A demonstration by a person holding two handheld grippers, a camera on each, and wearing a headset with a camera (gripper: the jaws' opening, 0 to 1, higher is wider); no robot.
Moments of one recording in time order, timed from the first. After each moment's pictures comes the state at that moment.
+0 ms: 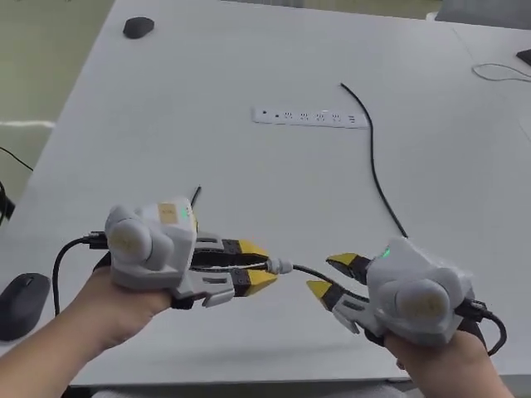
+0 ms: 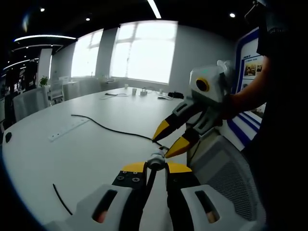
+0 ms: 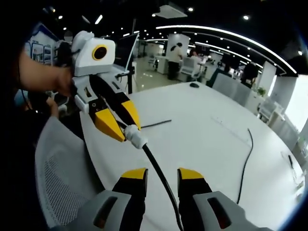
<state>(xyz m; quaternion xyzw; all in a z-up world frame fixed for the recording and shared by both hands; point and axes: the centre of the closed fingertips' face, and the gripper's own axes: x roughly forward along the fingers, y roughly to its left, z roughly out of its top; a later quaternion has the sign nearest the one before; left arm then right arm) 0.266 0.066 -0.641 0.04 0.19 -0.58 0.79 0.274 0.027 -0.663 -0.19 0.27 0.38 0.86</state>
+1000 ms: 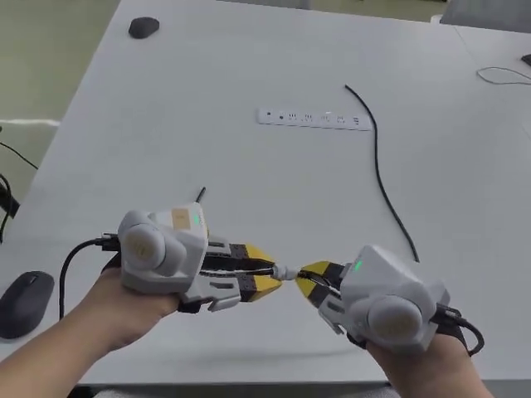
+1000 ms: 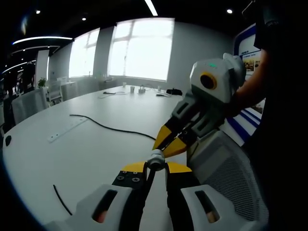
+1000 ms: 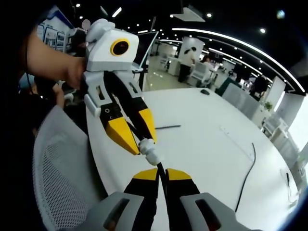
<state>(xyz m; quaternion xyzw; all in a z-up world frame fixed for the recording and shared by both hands) 0.262 0.065 -0.647 0.06 0.20 -0.59 0.78 0.268 0.047 -0.666 -0.24 0.25 0.41 0.84</state>
